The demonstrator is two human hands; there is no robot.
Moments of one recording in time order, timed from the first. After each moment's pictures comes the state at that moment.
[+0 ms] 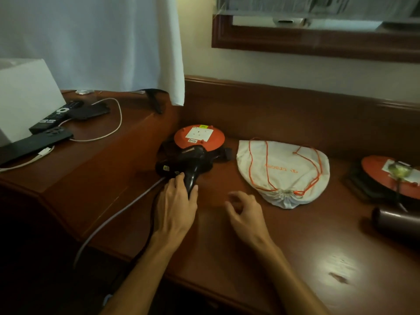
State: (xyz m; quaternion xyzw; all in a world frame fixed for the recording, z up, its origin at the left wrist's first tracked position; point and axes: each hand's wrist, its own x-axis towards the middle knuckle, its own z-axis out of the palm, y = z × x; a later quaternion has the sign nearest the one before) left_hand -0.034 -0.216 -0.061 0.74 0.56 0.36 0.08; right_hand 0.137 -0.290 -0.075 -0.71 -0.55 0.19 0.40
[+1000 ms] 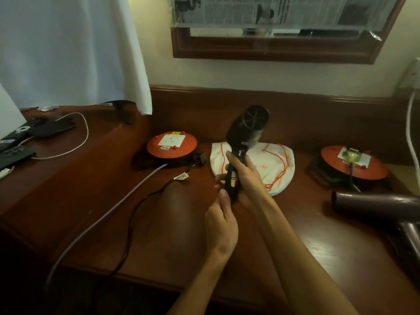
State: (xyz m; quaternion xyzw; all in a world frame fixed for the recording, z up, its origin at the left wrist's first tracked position) left_hand 0.089 -0.318 -0.049 0.63 0.41 0.47 0.46; right_hand 0.182 -0.290 0.024 -0.49 -0.25 0.50 0.67
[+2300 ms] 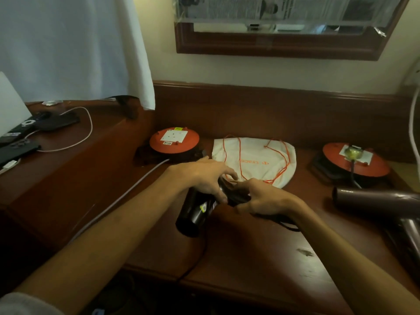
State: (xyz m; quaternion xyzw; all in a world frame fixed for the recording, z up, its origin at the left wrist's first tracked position) left_hand 0.070 -0.202 0.048 0.95 0.25 -0.14 0.12; right_hand 0.232 -0.324 0.008 -0.64 -0.68 0.32 0.16
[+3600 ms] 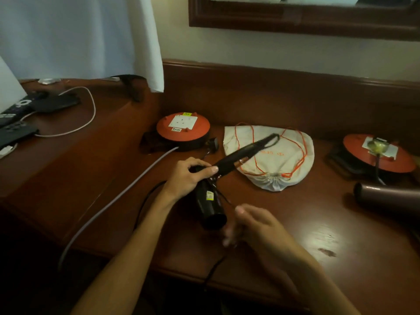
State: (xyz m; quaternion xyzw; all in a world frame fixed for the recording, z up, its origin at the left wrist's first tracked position) left_hand -0.001 -0.164 -0.053 0.73 0.35 0.33 0.48; right_hand 0.147 -0.365 -0.050 -0.54 -0.42 0.53 0.49
